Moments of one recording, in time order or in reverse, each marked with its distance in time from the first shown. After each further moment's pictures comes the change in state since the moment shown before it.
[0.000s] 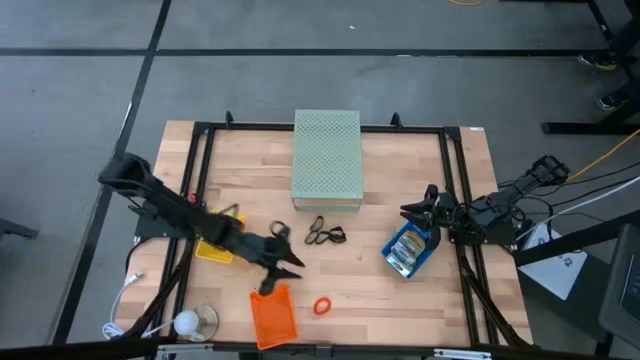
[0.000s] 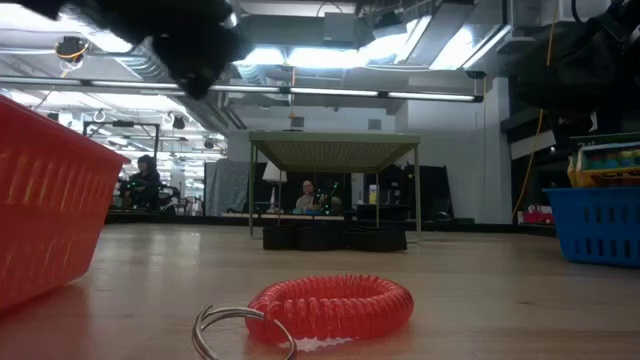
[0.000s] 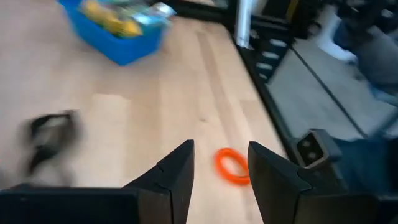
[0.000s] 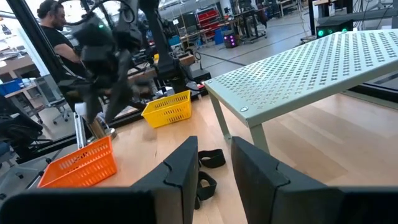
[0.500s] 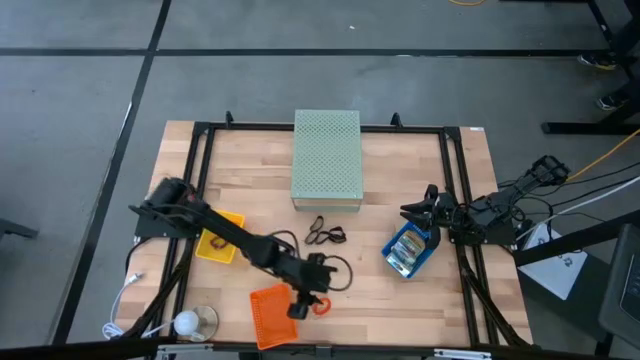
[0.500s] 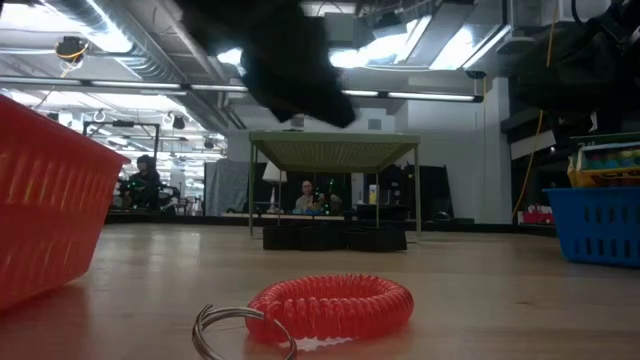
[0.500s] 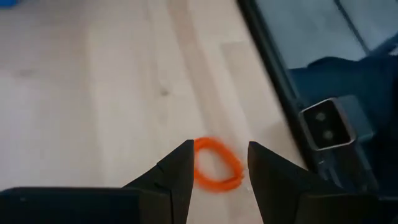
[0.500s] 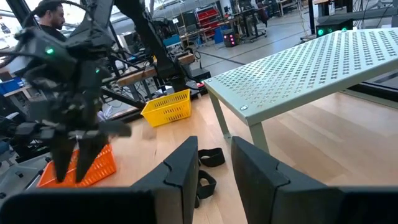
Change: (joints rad) left arm 0.021 0.458 0.576 -0.474 0.213 0.097; right arm 0.000 0.000 0.000 -0.006 0.000 0.004
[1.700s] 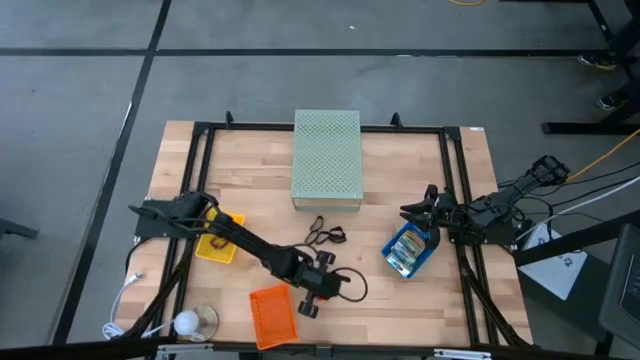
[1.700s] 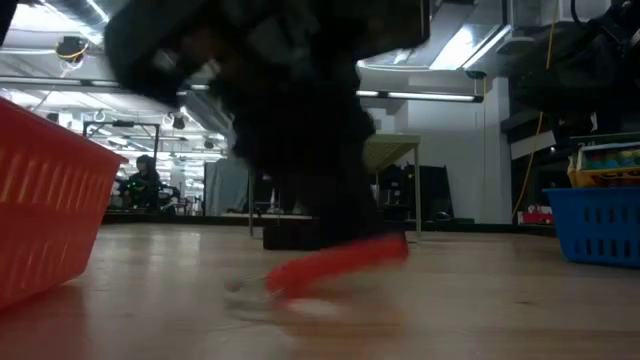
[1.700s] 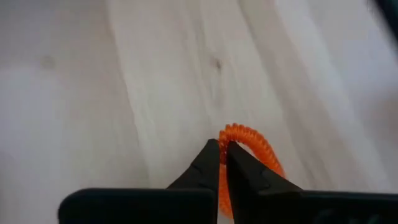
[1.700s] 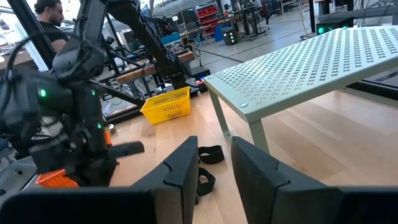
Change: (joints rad) left arm 0.007 0.208 0.187 -0.174 -0.156 0.167; right arm 0.000 0.000 0.000 -0.013 -0.003 0.003
